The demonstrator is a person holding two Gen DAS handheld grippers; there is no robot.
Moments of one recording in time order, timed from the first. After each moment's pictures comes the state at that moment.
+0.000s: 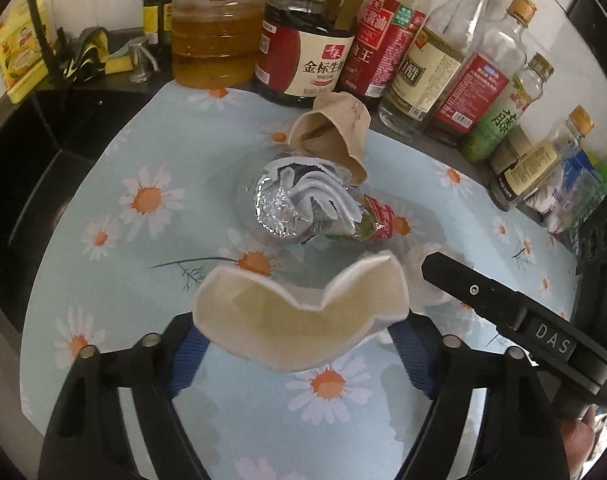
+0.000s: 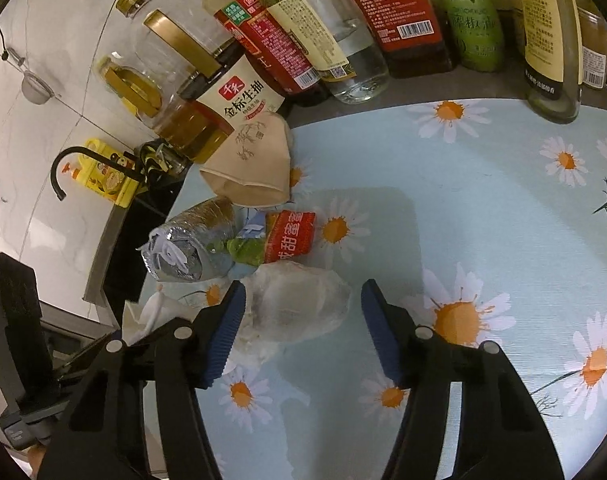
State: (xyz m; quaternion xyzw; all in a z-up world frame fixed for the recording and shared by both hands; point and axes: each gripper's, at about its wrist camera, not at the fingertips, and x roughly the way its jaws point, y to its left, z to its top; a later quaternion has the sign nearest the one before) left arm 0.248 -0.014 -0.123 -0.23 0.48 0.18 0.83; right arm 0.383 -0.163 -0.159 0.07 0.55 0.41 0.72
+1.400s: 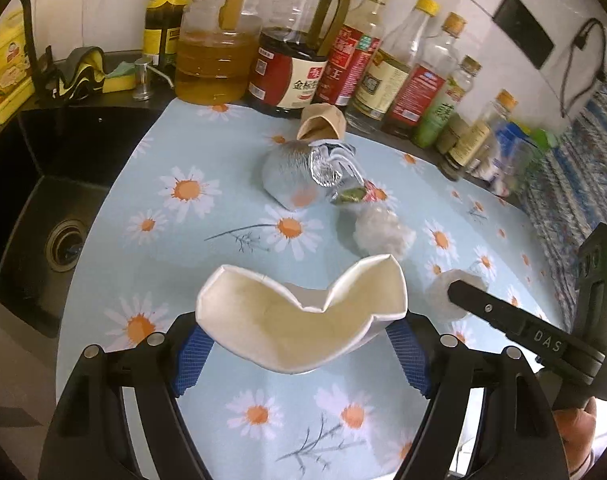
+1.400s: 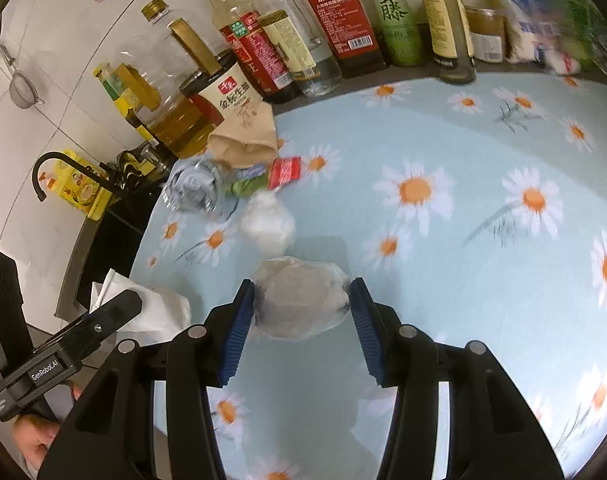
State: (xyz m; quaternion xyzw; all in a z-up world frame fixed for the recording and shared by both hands) left arm 0.152 0.010 -0.100 -0.21 0.43 0.08 0.87; right arm 0.268 -0.202 -0.129 0.07 0.52 0.31 0.79
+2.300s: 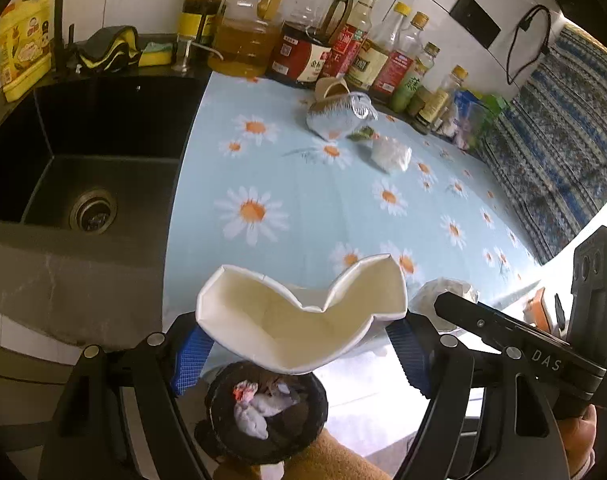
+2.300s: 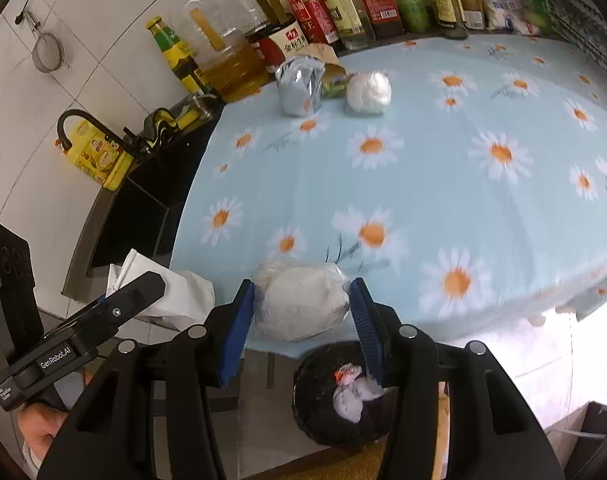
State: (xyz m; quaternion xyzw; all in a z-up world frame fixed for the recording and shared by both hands) left arm 0.002 0.068 -0.107 -0.20 0.44 -0.01 0.88; right arm 0.074 -0.145 -0.122 0.08 0.52 0.26 0.81
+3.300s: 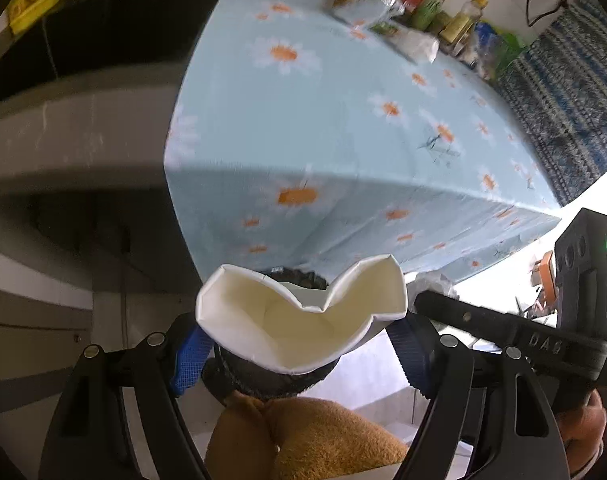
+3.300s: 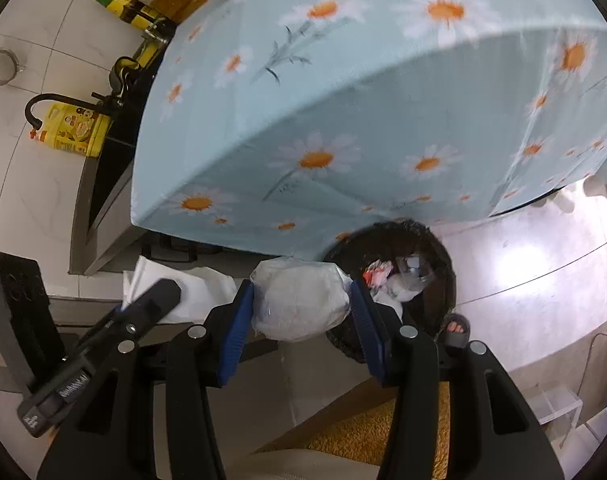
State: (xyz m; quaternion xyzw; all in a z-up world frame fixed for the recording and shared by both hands) left arm -0.055 0.052 -0.187 -0.19 0.54 0.00 0.82; right arm 0.016 -0.156 -0.220 0.16 0.64 0.24 0.71
